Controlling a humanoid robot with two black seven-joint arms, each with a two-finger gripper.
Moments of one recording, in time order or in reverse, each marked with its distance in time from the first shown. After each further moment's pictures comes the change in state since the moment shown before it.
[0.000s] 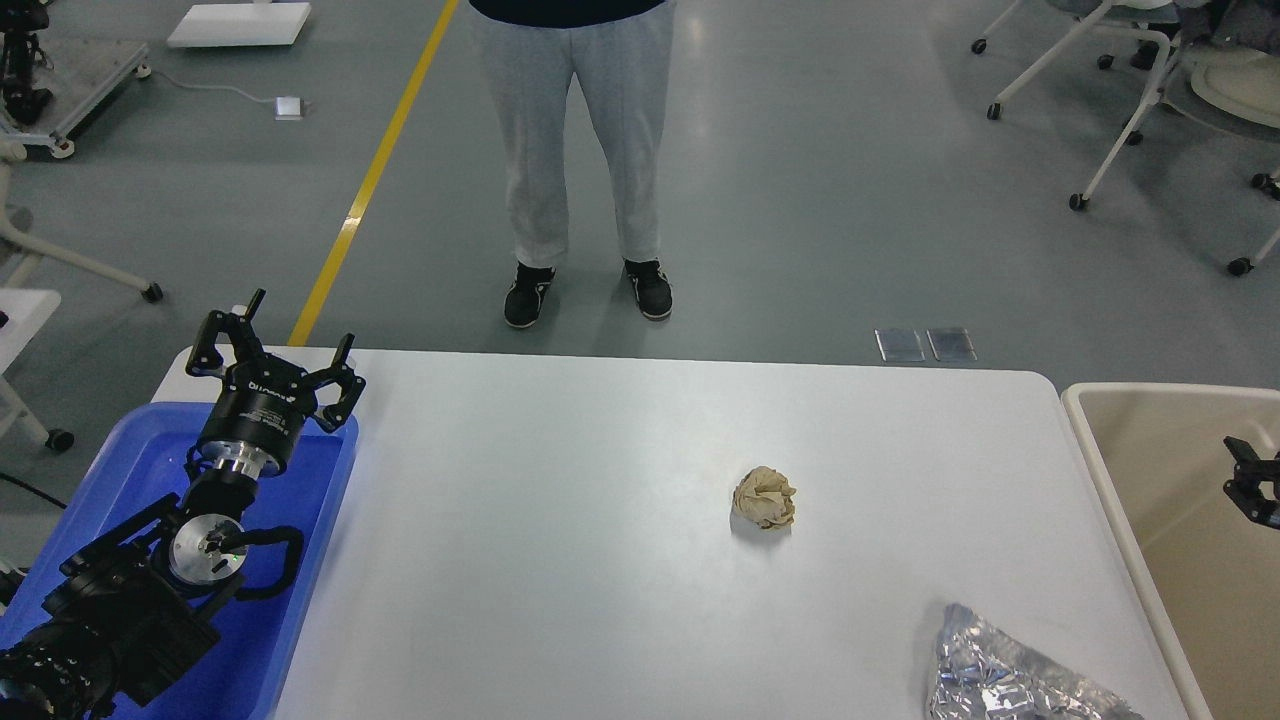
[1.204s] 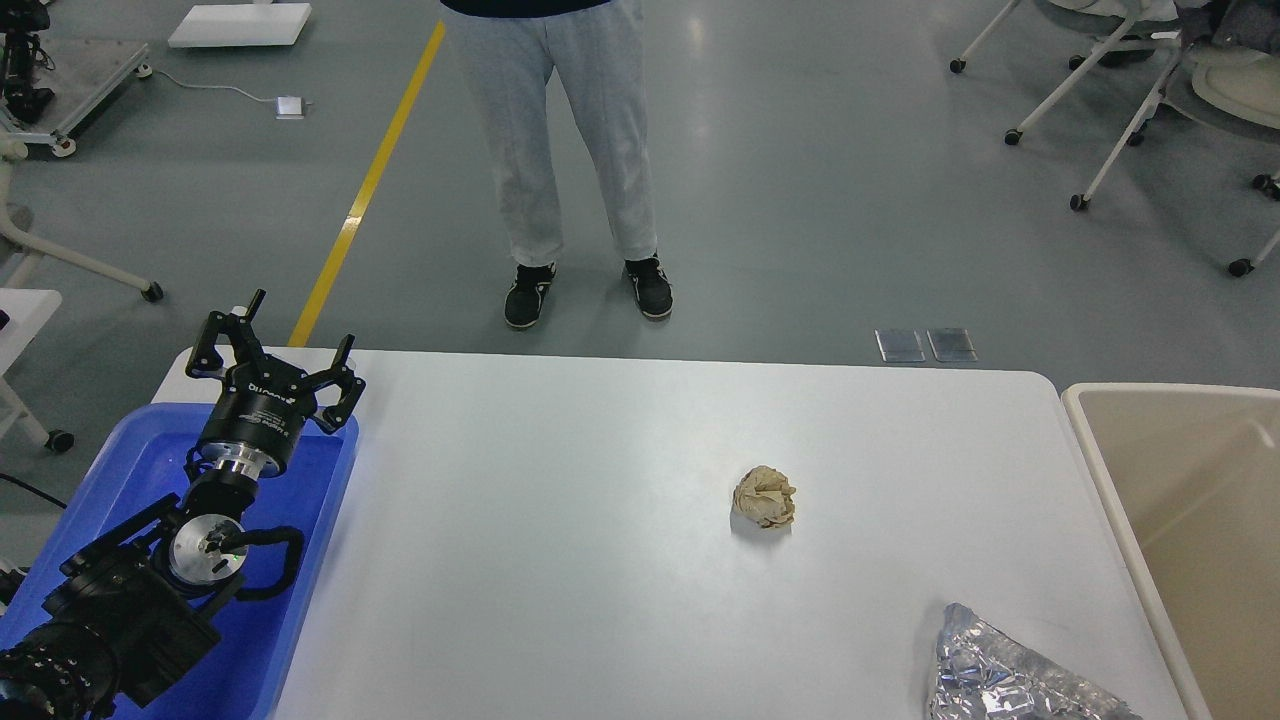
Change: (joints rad) left arm 0.001 0.000 0.000 0.000 0.000 0.000 0.000; right arm 0.065 0.225 -0.433 -0.602 0.057 -0.002 -0.083
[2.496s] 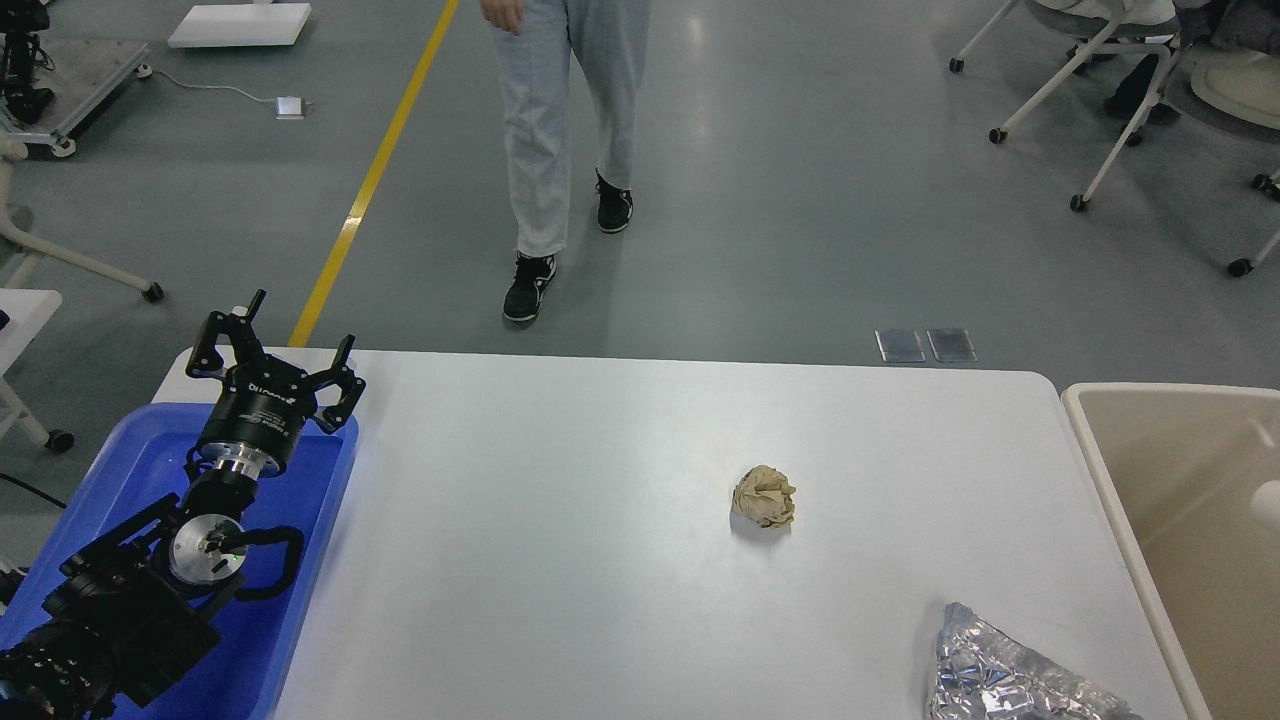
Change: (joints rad) left arm 0.000 0.000 0.000 0.000 0.000 0.000 0.000; right arm -0.032 -0.138 0.016 0.065 -0.001 0.249 0.009
